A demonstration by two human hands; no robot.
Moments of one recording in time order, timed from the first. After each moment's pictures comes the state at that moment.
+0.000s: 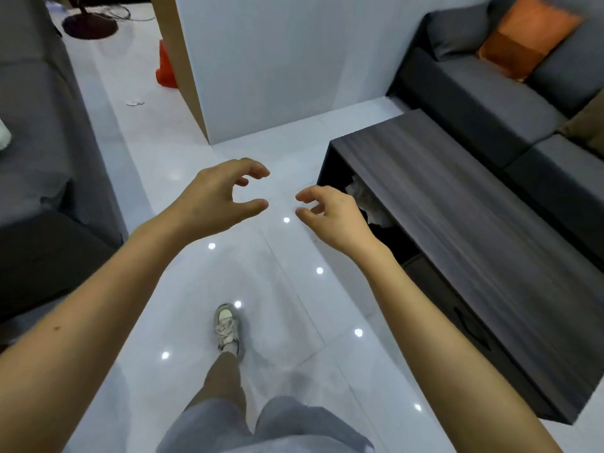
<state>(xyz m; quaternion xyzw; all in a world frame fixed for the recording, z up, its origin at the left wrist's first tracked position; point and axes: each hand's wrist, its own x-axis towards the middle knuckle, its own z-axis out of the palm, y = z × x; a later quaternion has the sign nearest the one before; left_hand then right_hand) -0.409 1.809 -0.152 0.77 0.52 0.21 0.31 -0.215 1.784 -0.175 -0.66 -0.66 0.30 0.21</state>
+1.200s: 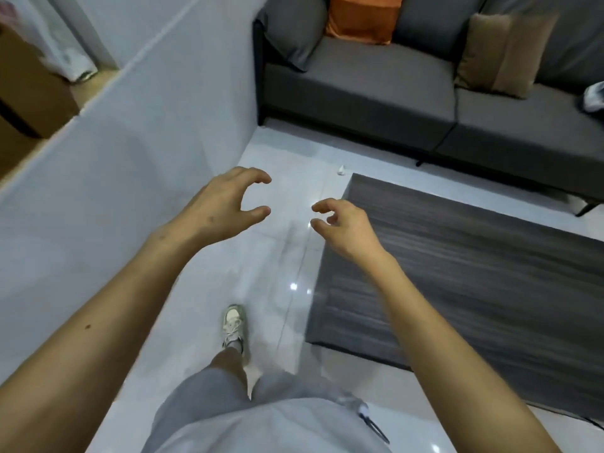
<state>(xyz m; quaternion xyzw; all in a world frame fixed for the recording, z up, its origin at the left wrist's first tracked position) -0.054 2.728 -0.185 0.93 0.21 0.03 0.29 0.072 2.562 -0.221 -0.86 -0.31 0.24 0.32</state>
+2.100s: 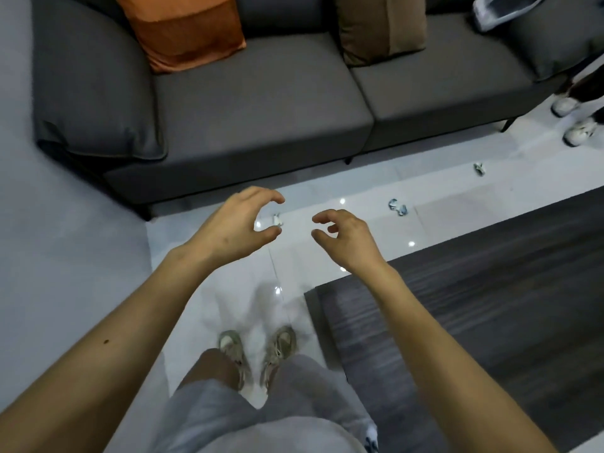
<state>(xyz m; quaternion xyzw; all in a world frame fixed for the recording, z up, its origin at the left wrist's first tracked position) 0.542 2.932 -0.230 0.95 -0.06 -0.13 0.27 0.548 2.745 -0.257 -0.91 -0.02 0.18 0.37</state>
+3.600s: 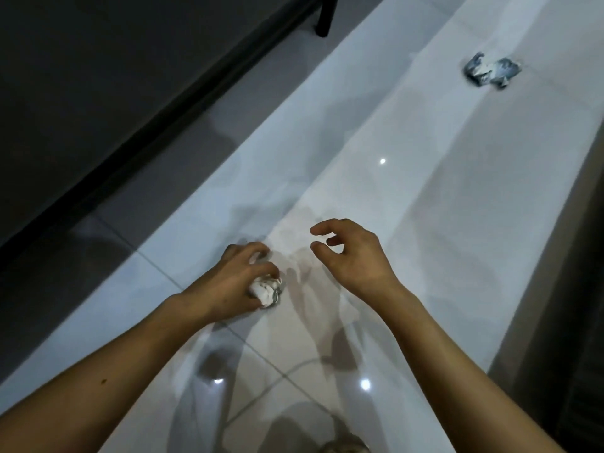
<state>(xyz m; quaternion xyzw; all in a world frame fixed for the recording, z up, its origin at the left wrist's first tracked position) 0.898 2.988 -1.057 0.83 -0.42 -0.35 0.12 0.814 2.802 -0.991 -0.83 0.28 0.11 0.46</state>
